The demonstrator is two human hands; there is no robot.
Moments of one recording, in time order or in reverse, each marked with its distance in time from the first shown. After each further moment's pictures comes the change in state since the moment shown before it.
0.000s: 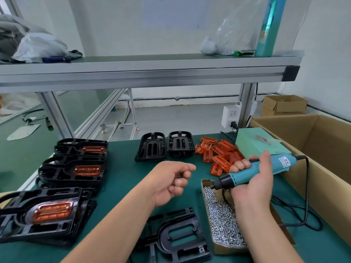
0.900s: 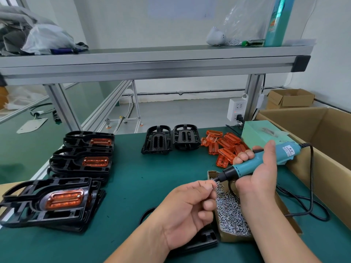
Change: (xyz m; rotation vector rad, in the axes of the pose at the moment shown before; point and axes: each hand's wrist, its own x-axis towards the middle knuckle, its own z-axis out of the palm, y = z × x) left_hand -0.077 -0.052 0.035 -0.427 -0.269 0.007; right_hand -0.005 0.005 0.005 -0.027 -0.043 -0.005
